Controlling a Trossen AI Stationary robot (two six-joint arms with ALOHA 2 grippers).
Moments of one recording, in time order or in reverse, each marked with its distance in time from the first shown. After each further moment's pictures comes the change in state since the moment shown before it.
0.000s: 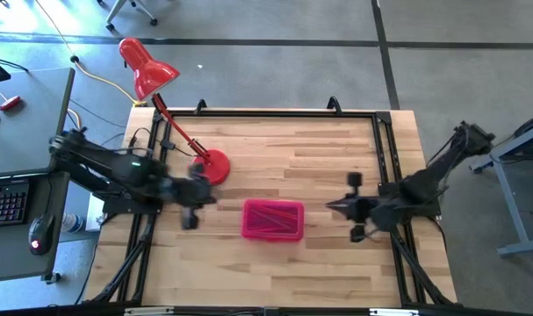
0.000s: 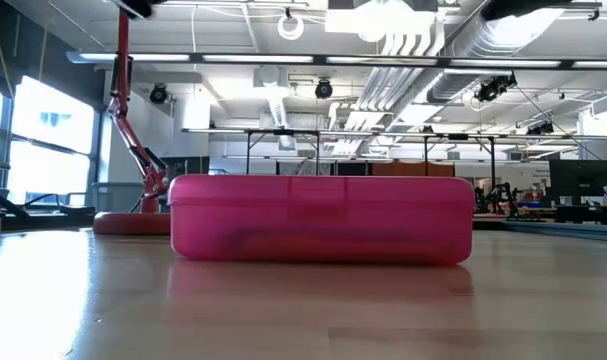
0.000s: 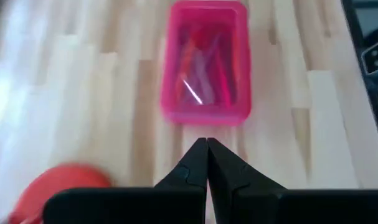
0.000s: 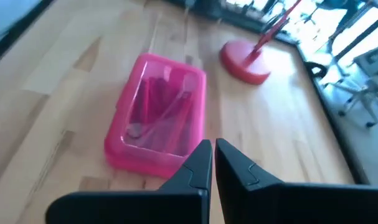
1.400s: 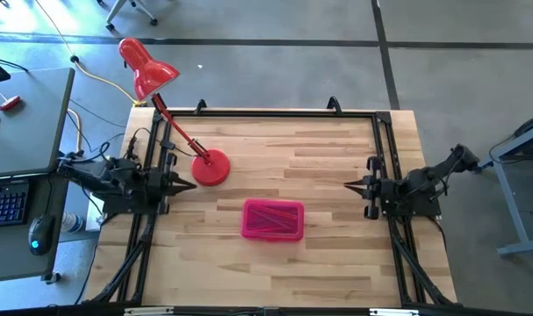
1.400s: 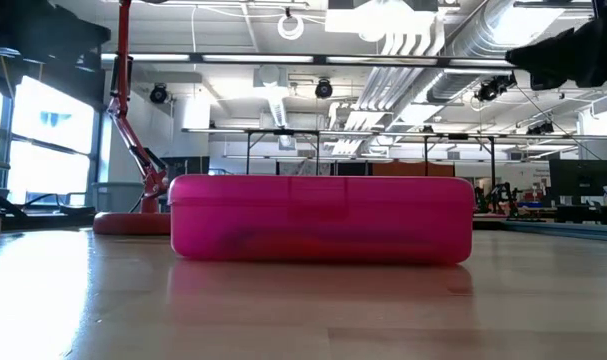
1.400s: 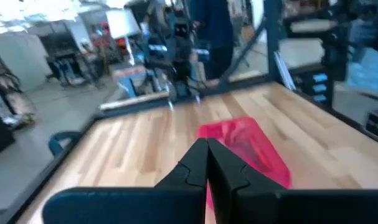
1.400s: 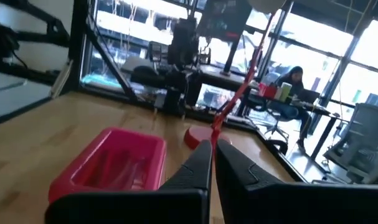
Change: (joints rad) left arm 0.079 -1.110 -0.869 0.611 0.013 0.476; right arm -0.161 -0.978 -0.752 0.541 -0.115 -0.437
